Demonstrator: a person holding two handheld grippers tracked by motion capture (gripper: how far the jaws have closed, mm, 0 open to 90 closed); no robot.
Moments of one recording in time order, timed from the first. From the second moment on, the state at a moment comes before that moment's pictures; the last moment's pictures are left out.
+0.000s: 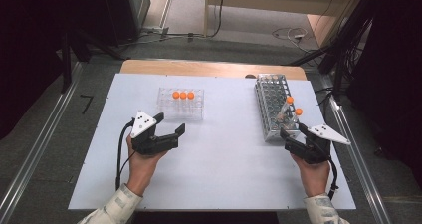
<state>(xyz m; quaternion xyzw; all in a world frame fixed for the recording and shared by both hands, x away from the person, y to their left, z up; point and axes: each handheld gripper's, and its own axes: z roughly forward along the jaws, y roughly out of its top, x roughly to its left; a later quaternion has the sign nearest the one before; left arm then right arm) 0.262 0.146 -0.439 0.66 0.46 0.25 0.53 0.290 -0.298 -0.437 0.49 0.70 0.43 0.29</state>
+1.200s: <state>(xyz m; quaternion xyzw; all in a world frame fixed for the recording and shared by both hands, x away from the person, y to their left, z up) 0.260 0.139 -0.444 0.68 0.46 0.23 0.53 0.343 -0.310 -0.457 0.52 0.68 0.39 0.34</state>
